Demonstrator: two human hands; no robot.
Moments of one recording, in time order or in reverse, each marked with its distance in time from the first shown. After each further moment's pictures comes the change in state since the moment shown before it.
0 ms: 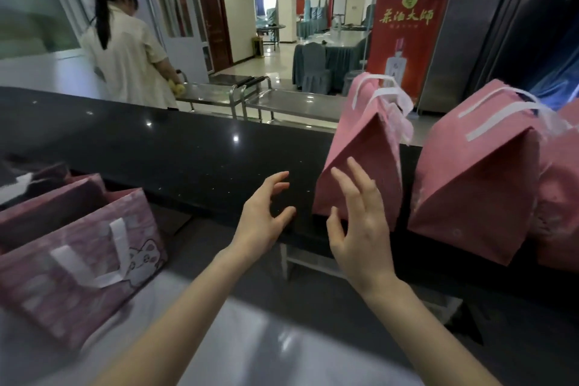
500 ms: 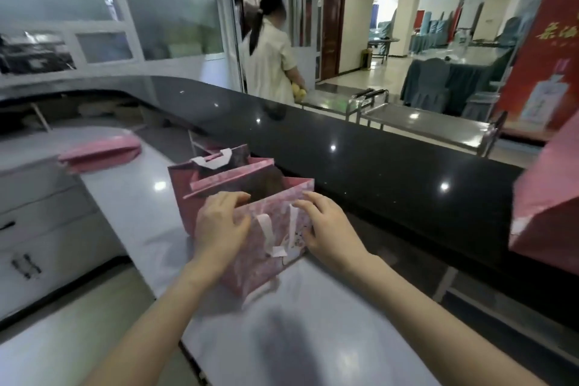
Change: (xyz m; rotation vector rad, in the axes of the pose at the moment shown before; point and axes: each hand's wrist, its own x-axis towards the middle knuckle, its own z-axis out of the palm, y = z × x) left_hand -0.129 -0.117 -0.305 0.673 0.521 -0.149; right_hand 0.002 -0.198 0.234 0.099 -0.708 -0.247
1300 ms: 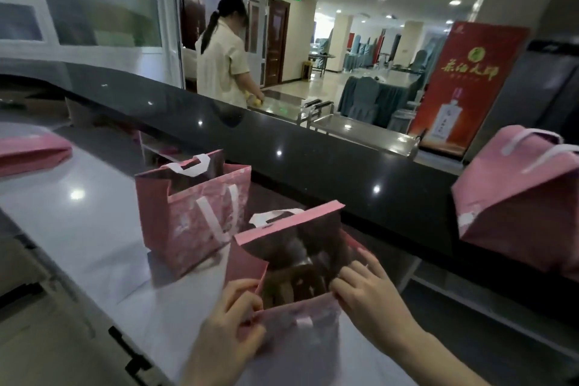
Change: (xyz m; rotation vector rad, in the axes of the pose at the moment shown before) left_hand -0.121 -0.015 -0.022 -0.524 -0.276 0.141; right_hand -0.112 -0.042 -0.028 -0.478 -0.101 -0.028
